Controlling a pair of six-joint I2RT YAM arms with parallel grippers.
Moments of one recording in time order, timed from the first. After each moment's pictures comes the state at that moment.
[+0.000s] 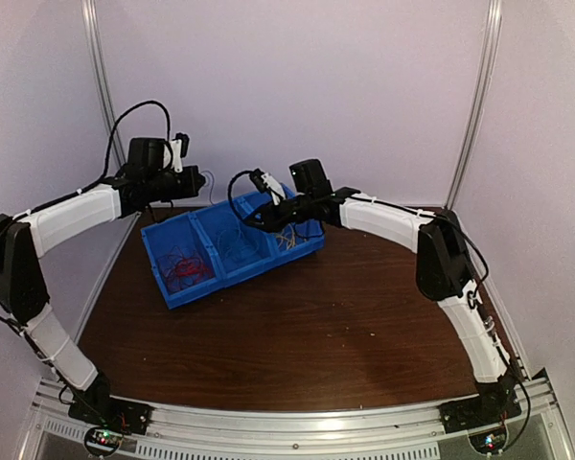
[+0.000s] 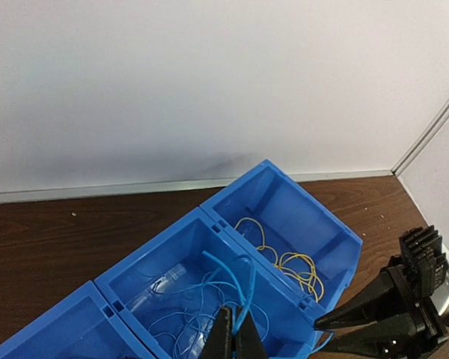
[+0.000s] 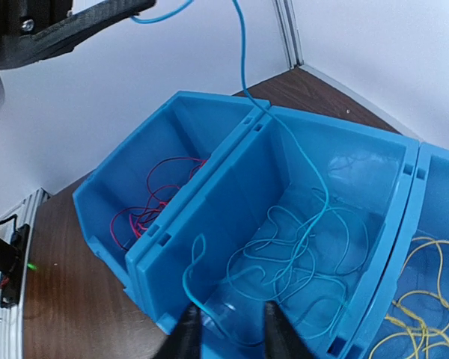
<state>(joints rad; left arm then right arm) -0.35 1.61 1.36 -0.12 0.10 -0.26 0.69 2.44 2.23 -0.25 -0.58 0.03</state>
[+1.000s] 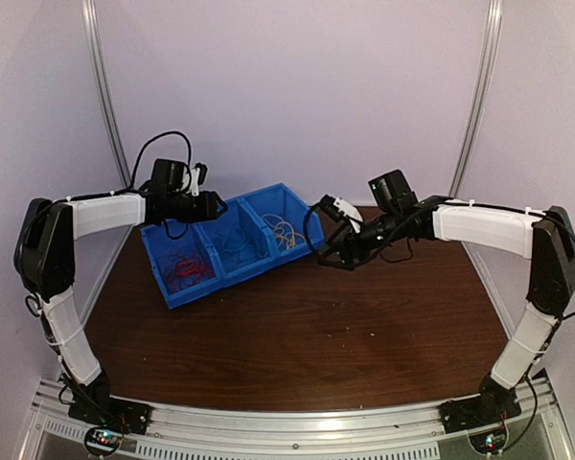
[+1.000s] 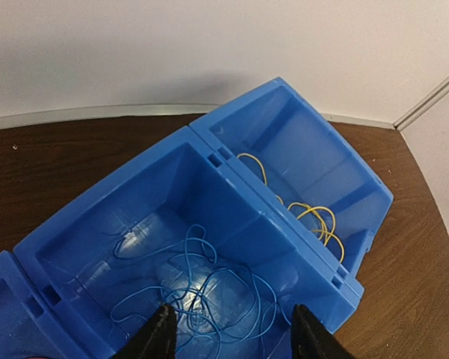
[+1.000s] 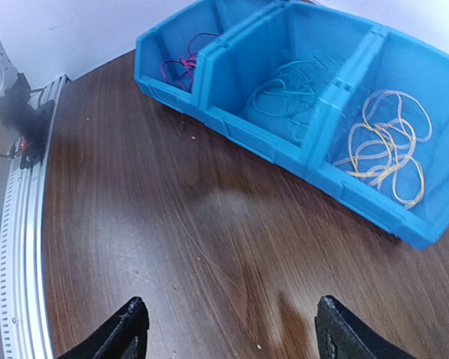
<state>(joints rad) -0.32 1.85 1.38 -0.09 0.26 -0.31 0.58 1.72 1.32 -0.33 -0.62 -0.30</state>
